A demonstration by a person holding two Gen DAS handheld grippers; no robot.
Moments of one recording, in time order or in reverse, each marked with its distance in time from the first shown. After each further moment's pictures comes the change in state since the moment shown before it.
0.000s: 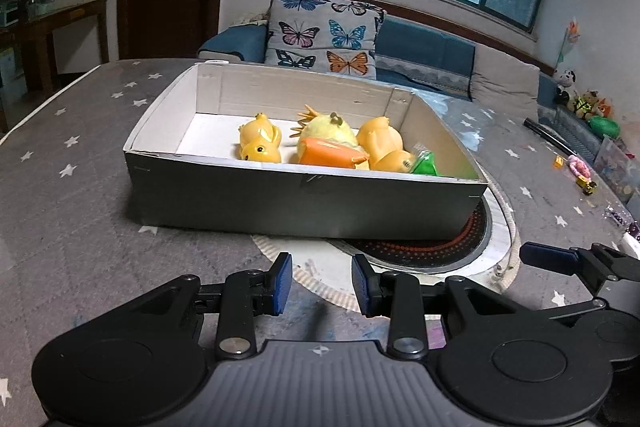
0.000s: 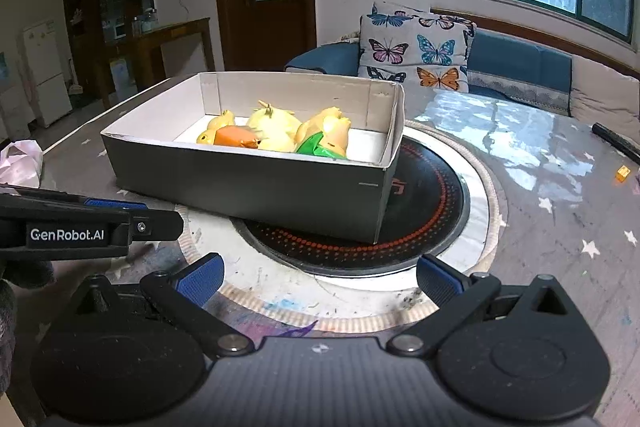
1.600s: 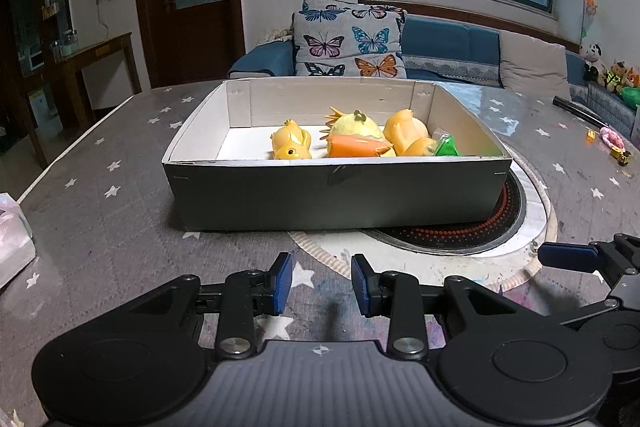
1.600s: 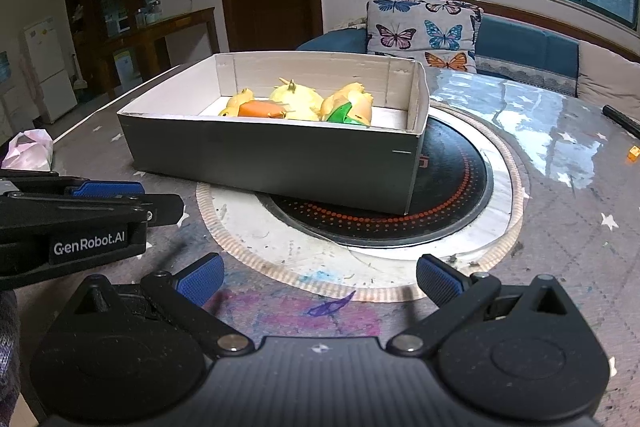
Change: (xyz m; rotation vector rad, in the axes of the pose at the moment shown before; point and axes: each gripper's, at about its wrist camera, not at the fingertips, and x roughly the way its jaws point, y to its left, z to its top) left arm -0.006 -0.011 -0.011 0.104 -0.035 0.153; right arm 0.002 0.017 -0.012 0.012 0.037 0.022
